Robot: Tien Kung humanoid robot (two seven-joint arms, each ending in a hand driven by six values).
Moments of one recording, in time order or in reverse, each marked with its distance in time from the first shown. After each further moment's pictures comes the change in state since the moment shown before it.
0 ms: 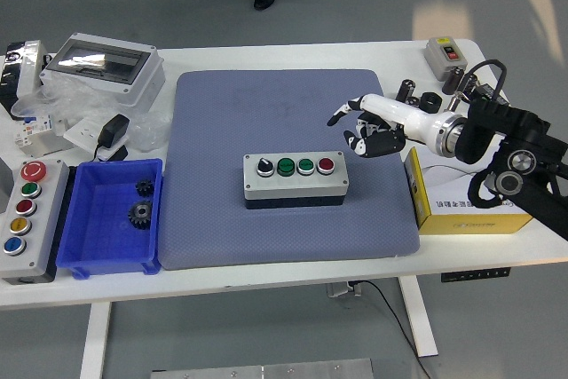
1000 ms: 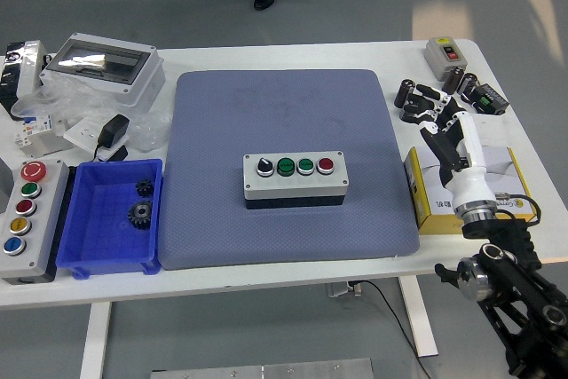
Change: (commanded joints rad) left arm 0.001 -0.014 -0.013 0.000 0.007 0.001 -0.011; right arm -0.479 0.299 0.313 -0.180 0.469 -0.424 0.719
